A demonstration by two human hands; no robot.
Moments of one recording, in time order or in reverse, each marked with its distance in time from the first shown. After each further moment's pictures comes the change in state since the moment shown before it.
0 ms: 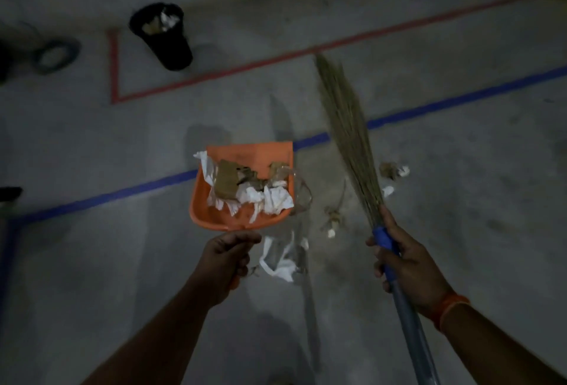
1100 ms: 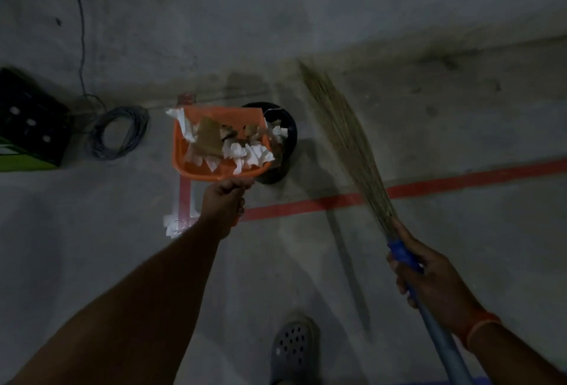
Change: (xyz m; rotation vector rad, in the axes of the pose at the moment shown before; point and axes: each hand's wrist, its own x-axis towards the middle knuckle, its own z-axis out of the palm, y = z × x) left_hand 0.702 0.547 -0.383 0.121 0.433 0.164; right_hand 0.746 -0.388 0.339 -0.170 -0.125 0.087
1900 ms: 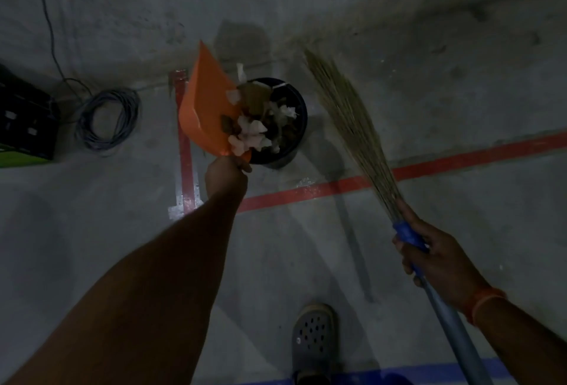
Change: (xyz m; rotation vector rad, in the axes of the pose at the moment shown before) left_hand 0.093 -0.003 0.002 0.870 0.169 0.133; right_hand 0.056 -0.004 0.034 0.038 -0.028 0.093
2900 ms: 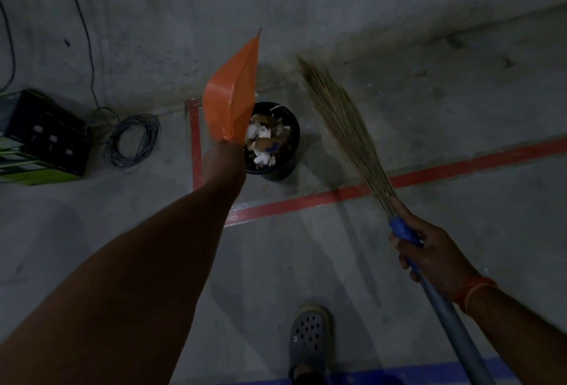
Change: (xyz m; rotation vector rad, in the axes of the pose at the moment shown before) left_hand -0.070 0.093 -0.091 0.294 0.067 0.074; right_hand -0.046 -0.012 -0.041 0.022 -0.010 -0.101
